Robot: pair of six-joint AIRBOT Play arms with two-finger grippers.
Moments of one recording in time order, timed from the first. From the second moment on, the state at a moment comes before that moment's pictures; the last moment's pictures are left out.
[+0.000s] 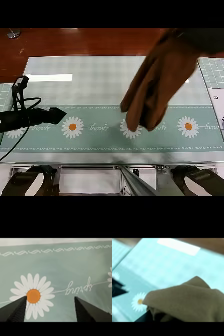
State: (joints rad) left arm 0.01 -0.63 0.62 1.10 -1.08 -1.38; right arm 0.26 -1.03 1.70 -0.99 1.38 1.44
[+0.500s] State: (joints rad) left arm 0.01 -0.63 0.62 1.10 -1.06 -1.38; right arm 0.71 -1.49 1.45 -0.93 1.02 1.53
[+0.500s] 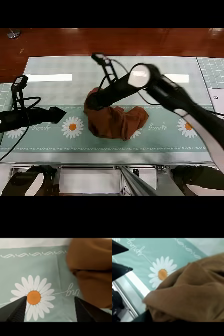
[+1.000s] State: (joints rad) left arm 0.01 -0.64 0.60 1.07 -1.18 -1.40; right arm 0.27 -1.36 1.39 -0.98 1.27 1.48
